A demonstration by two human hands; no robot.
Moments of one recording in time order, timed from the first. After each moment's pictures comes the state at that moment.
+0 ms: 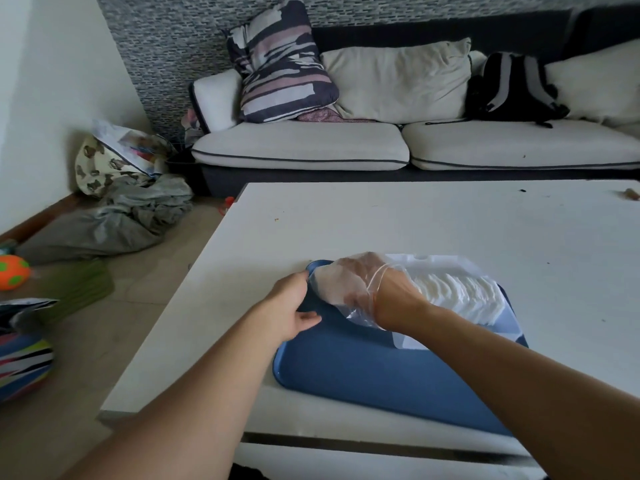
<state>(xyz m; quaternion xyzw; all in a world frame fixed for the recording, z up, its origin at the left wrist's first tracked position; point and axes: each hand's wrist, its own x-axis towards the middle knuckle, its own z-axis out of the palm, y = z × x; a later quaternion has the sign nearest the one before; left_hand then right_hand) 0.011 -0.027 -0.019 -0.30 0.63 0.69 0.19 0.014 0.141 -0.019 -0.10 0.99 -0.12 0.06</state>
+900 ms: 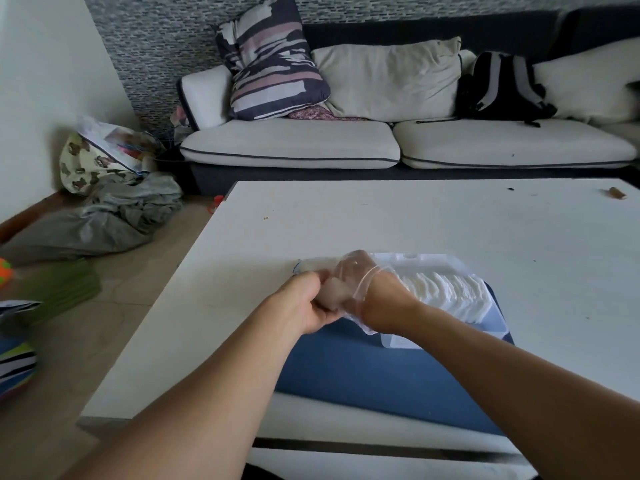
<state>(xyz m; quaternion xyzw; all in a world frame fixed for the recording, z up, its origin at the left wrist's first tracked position) 0.000 0.013 -0.020 -0.28 0.53 0.77 0.23 0.021 0.147 -0.017 -0.17 0.96 -0.23 0.01</state>
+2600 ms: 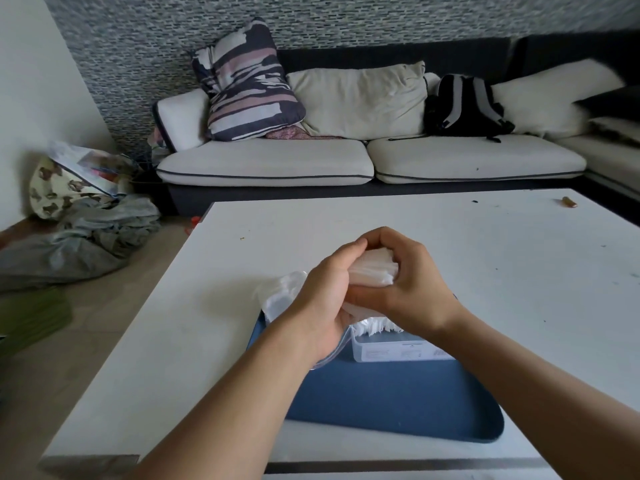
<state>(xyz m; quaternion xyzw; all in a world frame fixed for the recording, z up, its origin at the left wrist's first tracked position) 0.062 0.073 0.060 -0.02 0.57 0.79 0.20 0.069 0.202 0.049 -0.16 0.80 -0.57 -0.14</state>
